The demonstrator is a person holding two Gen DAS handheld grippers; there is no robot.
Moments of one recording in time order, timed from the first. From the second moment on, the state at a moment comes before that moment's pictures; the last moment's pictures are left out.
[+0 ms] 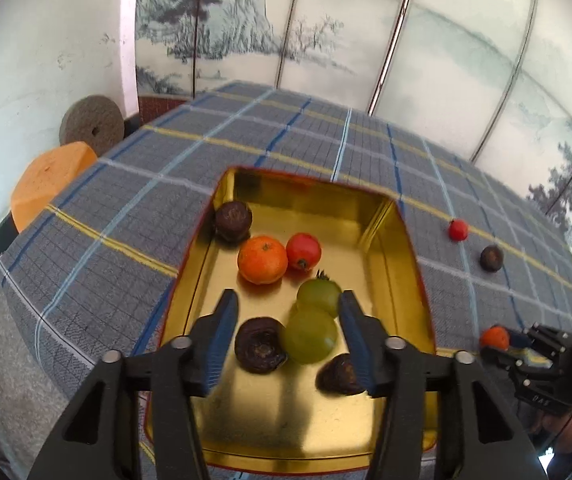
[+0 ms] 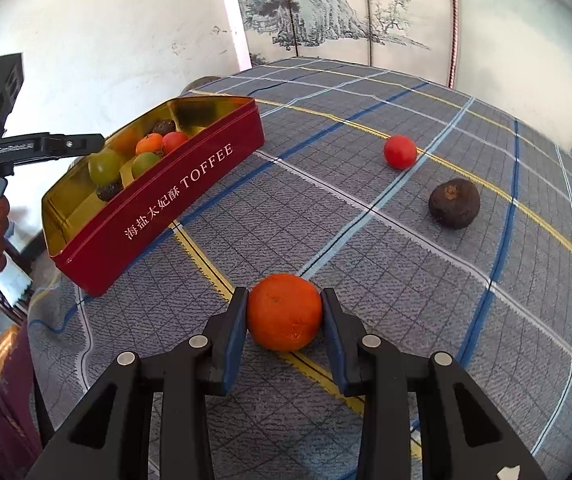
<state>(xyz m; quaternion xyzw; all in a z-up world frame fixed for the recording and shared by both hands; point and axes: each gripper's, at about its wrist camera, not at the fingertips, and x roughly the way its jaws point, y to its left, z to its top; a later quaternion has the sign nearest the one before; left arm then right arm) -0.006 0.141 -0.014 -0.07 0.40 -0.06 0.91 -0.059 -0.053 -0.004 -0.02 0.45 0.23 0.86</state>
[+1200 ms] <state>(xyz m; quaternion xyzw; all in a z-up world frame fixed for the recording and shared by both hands) -0.086 0.149 0.010 0.04 0.33 0.02 0.94 0.015 0.089 0.062 -0.04 0.43 0.32 0.84</state>
